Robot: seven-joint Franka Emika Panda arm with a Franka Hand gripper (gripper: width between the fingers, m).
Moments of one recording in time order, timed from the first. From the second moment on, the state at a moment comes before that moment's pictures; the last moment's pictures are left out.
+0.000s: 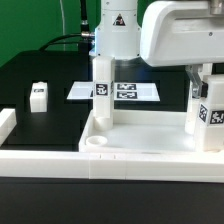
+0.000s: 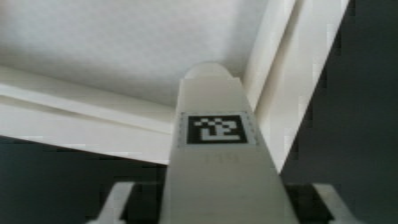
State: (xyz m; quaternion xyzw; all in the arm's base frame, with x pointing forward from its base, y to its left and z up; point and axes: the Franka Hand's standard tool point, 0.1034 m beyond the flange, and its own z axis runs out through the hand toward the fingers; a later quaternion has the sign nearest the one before) arm 0.637 0.097 0.108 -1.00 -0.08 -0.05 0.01
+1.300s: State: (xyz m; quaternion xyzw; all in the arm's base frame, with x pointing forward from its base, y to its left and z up) arm 0.635 0.101 0.107 -0.87 0.49 -0.03 0.04
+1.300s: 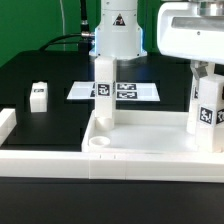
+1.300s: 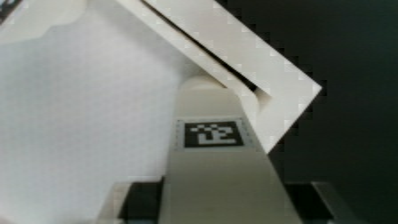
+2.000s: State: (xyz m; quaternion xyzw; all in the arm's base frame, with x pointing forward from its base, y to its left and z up) arm 0.635 0.102 0.106 -0.82 0.58 -0.02 0.05
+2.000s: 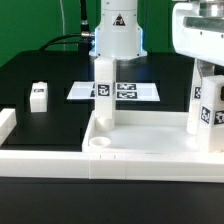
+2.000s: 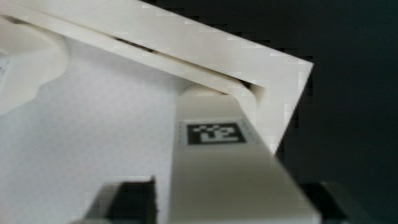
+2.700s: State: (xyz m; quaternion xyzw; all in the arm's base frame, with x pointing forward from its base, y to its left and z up) arm 0.637 0.107 0.109 -0.95 0.30 -0.04 0.03
